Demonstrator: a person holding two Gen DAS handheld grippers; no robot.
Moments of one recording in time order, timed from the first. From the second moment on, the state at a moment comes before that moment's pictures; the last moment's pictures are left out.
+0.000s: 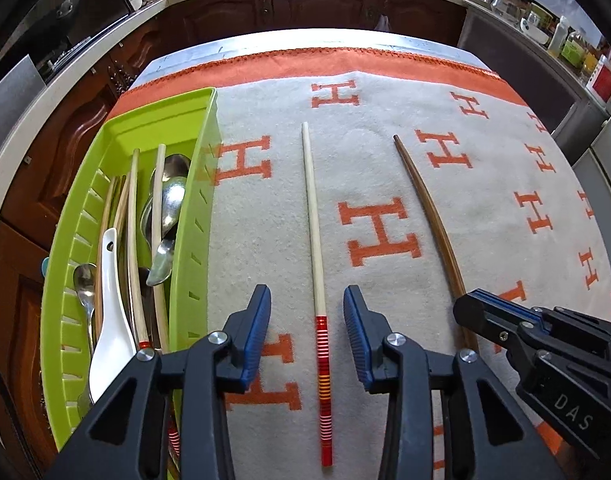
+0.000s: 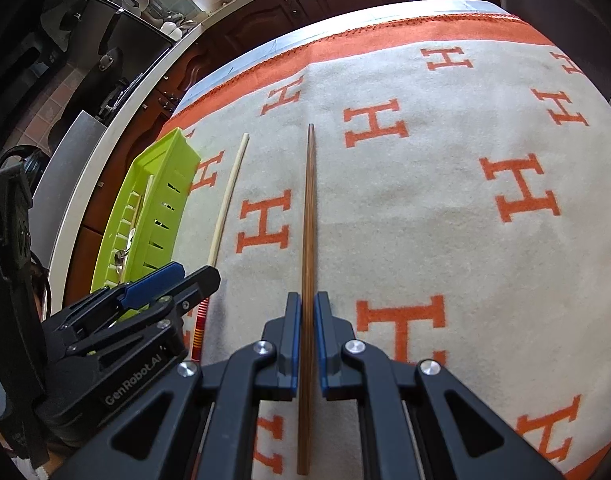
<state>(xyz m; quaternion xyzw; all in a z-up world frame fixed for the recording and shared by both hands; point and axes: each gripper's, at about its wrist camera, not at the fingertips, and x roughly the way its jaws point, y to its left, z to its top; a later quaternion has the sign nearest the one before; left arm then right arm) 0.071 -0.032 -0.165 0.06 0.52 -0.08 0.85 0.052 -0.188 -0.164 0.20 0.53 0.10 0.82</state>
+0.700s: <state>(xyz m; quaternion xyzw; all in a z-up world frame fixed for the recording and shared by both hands) 0.075 -0.041 -0.168 0.04 0.55 -0.09 0.83 0.051 -0.197 -0.166 0.22 0.53 0.11 0.81</state>
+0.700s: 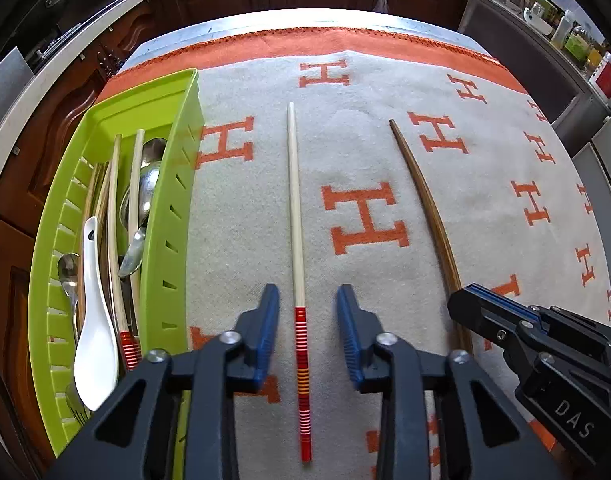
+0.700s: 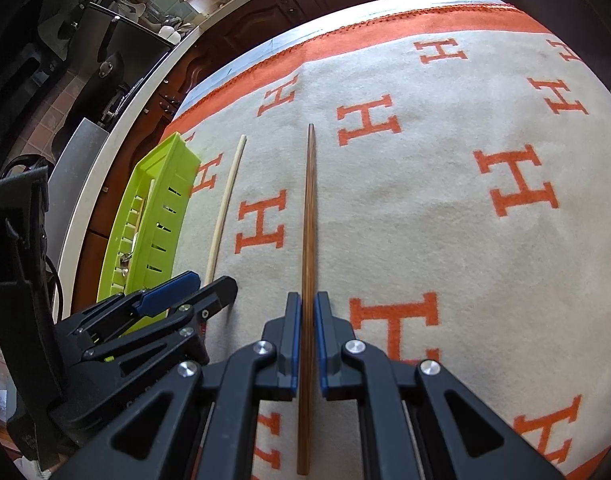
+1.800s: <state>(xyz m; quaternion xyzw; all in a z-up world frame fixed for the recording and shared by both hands) 0.027 0.117 -0.092 -0.05 0.46 -0.03 0.88 0.080 -0.061 -0.102 0.19 0.54 0.24 0.79</state>
